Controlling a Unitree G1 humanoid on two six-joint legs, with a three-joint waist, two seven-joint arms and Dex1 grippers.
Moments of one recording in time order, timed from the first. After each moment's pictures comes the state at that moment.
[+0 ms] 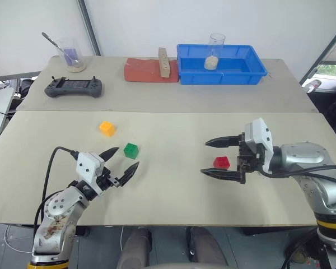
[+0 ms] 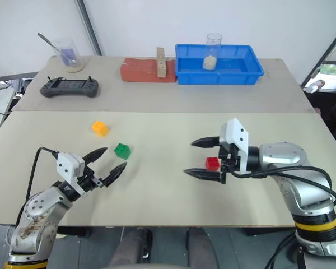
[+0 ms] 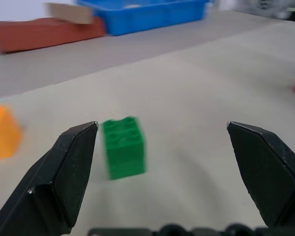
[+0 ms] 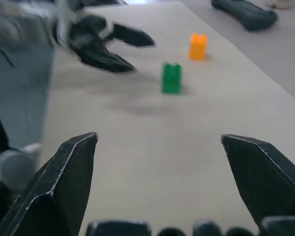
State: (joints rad) left arm 0.13 0.39 0.18 -0.38 -0.34 0.22 -0.58; right arm -0.33 -0.77 -0.03 -0.52 0.63 0.68 1.04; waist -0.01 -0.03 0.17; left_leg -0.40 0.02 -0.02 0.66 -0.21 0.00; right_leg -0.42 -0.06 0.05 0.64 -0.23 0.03
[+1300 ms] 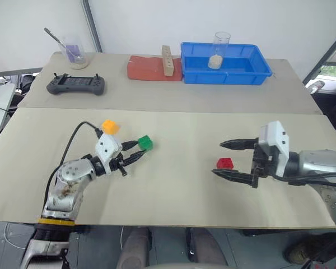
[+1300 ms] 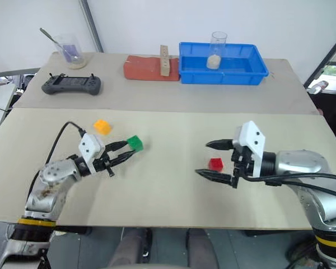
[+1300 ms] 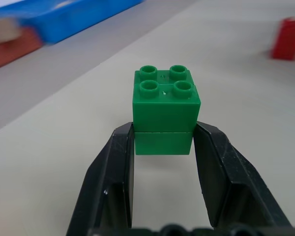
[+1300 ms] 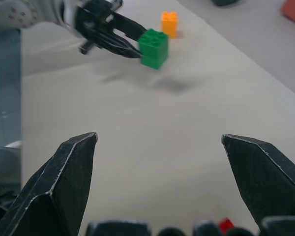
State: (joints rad) left arm -0.29 0.56 -0.06 0.01 -0.30 0.08 -1.02; right arm -0.15 -0.88 -0.18 -0.50 0.63 0.61 0.99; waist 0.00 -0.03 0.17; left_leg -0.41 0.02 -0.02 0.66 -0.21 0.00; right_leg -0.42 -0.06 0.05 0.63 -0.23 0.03
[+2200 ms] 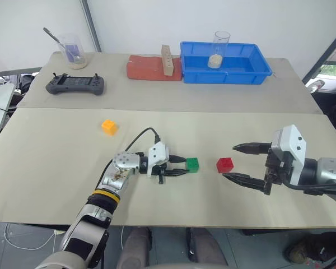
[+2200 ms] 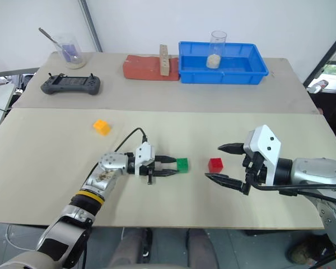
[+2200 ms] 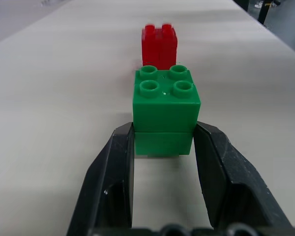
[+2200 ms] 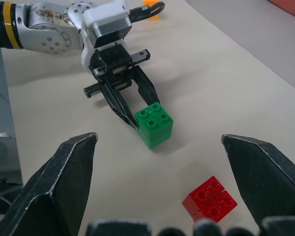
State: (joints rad) left arm -0.54 0.27 -0.27 0.53 -0.16 -0.20 -1.20; right arm -0.04 -0.95 -0.29 -0.63 0.69 0.72 0.92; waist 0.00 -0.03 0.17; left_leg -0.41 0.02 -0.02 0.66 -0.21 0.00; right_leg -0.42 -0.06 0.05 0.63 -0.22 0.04
